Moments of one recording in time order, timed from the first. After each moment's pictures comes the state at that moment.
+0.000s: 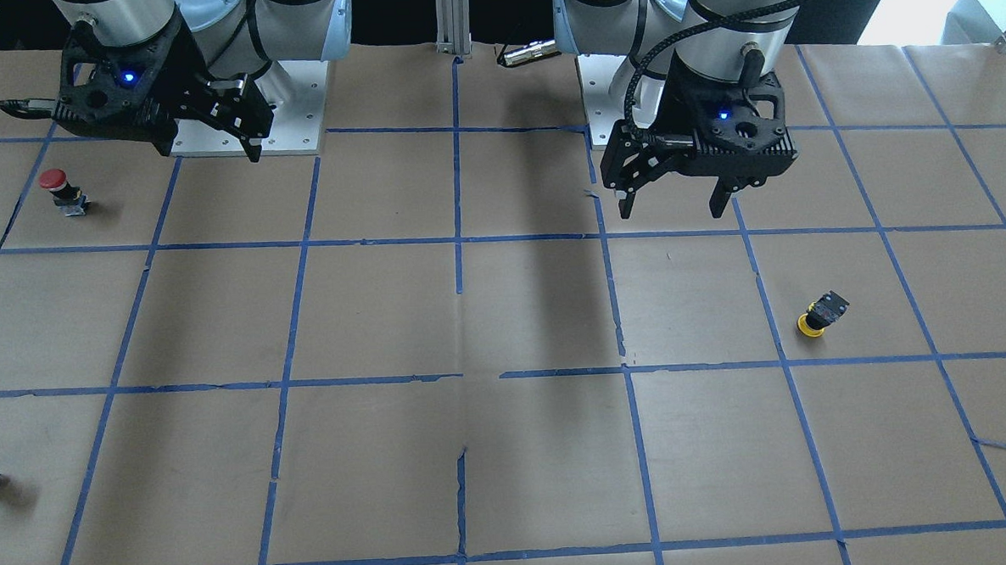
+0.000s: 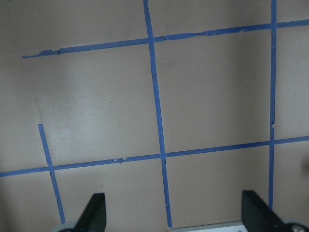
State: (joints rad) left arm -1.63 -1.58 -1.60 -1.42 1.59 -0.03; right arm 1.56 -1.68 1.65 -1.46 -1.58 0.10
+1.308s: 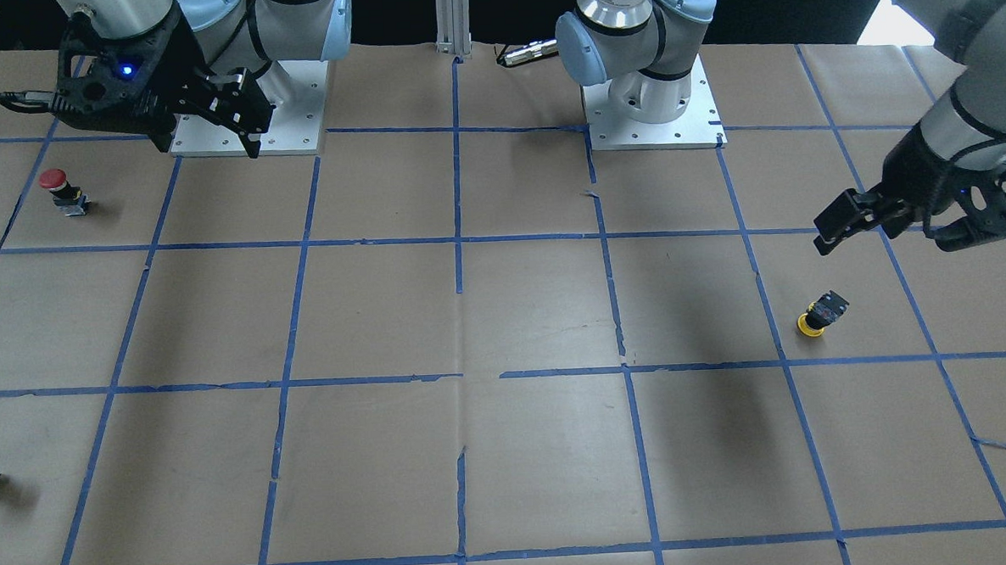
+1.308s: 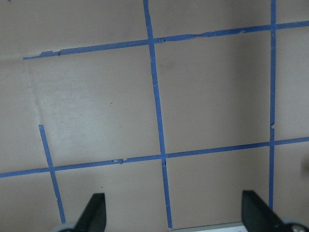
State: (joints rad) left arm -1.10 -1.64 -1.72 -1.42 1.59 0.24; right arm 1.56 -1.69 1.65 -1.46 -1.58 0.09
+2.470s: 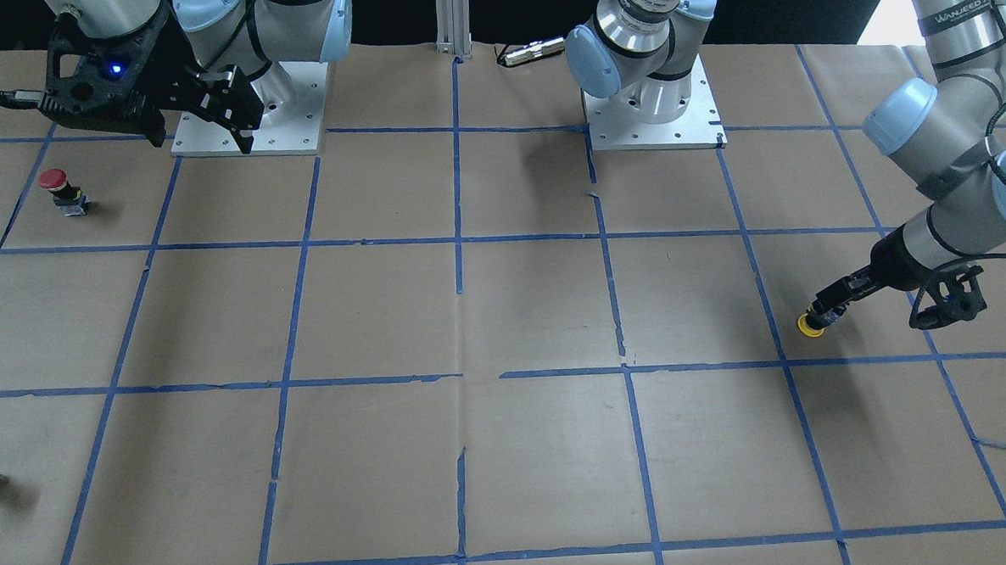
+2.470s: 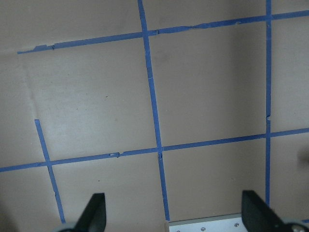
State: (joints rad) left arm -0.97 -1.86 -1.92 -1.06 1.59 0.26; right arm 1.54 -1.70 1.65 -1.42 -1.57 0.09
